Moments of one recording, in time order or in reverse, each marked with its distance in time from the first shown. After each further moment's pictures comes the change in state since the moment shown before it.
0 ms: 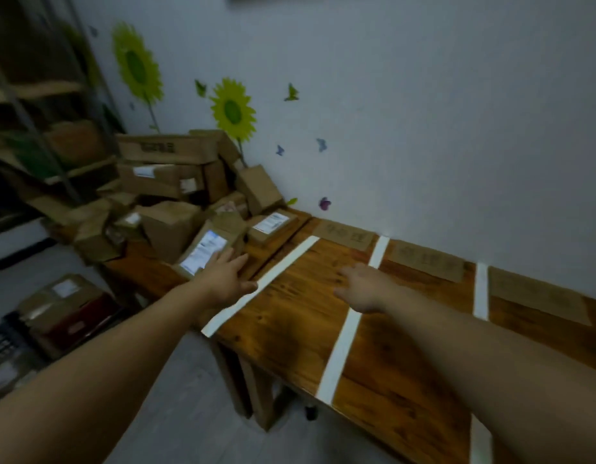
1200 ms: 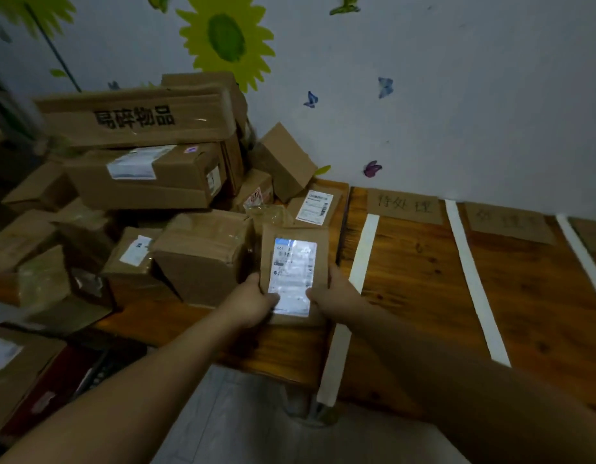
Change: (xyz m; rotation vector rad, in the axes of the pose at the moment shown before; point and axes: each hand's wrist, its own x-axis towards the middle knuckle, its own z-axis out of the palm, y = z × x) left_hand 0.223 -0.253 0.032 -0.697 -0.348 0.016; right_hand 0.275 -0.264 0.094 1.124 0.145 0.438
